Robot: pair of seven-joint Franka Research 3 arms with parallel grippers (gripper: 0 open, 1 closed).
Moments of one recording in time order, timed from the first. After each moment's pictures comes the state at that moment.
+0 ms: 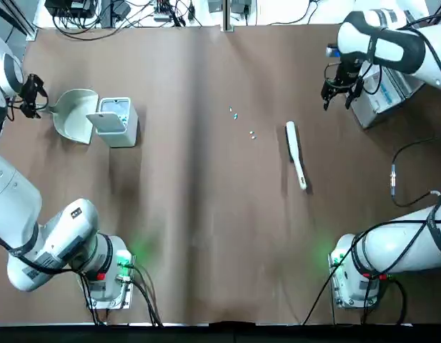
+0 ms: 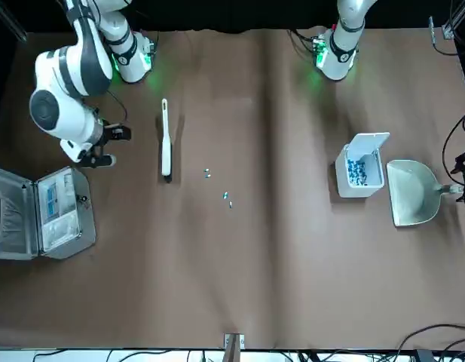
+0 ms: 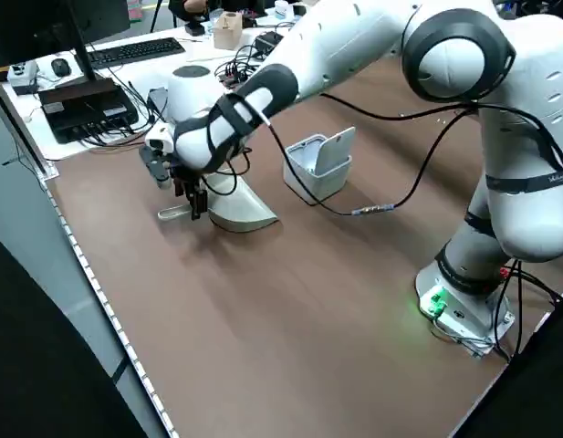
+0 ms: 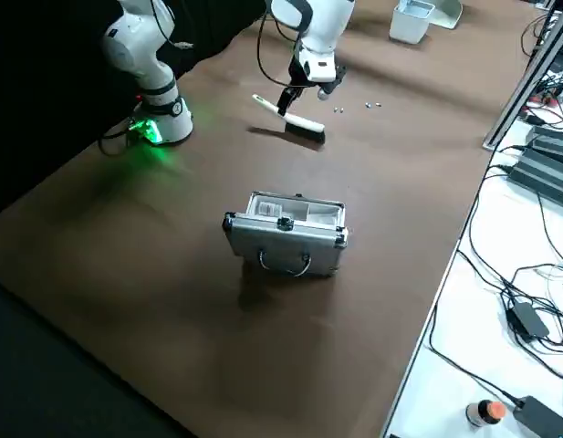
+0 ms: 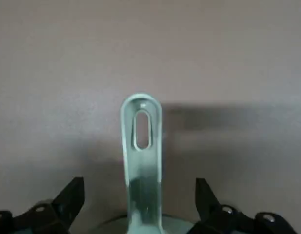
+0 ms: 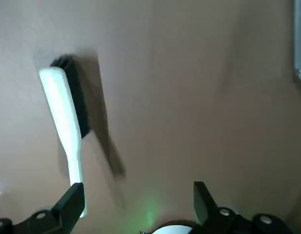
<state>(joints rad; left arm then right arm) 0.66 0.52 -0.06 -1.88 0.23 2.52 -1.08 0.22 -0.02 -0.05 -2.21 0.06 1.84 0.09</state>
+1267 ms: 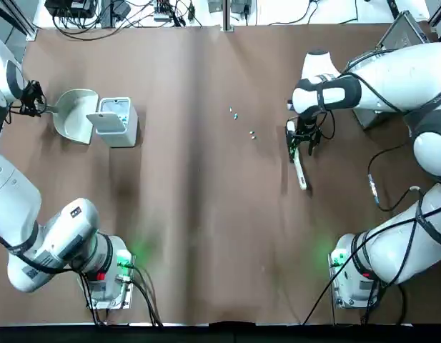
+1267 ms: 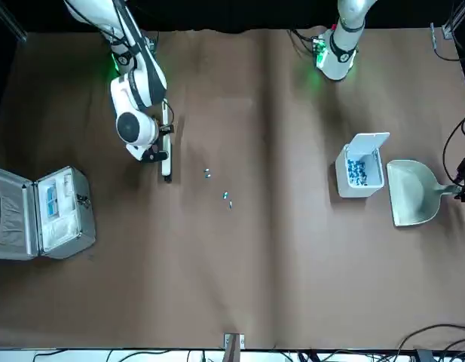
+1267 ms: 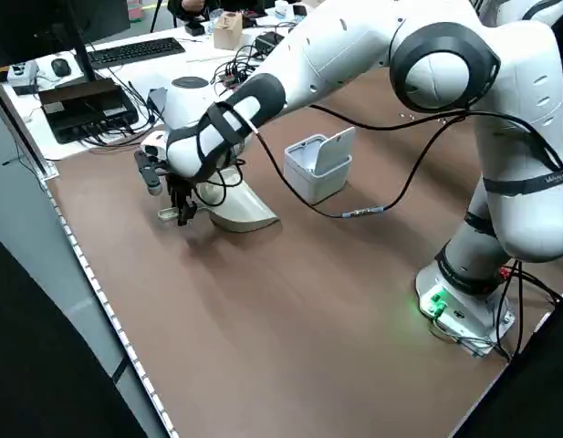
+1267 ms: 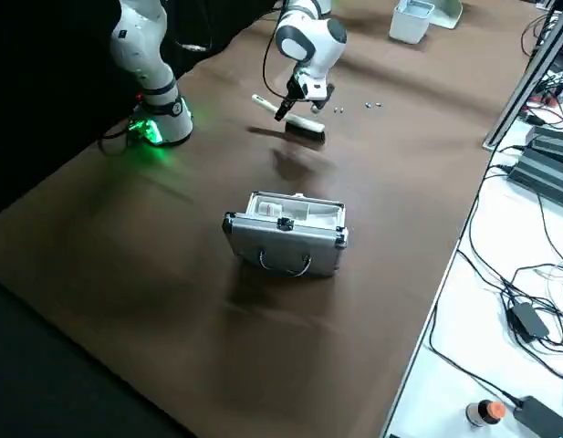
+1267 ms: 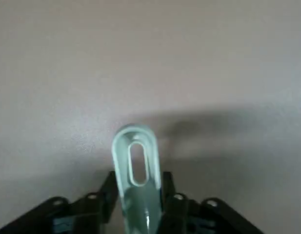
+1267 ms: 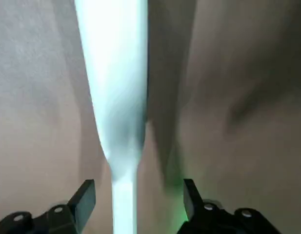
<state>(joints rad) 0.68 0.56 -0.06 -1.84 0.33 2.55 -1.05 0.49 0.18 -0.04 -2.35 0.20 2.09 0.19</state>
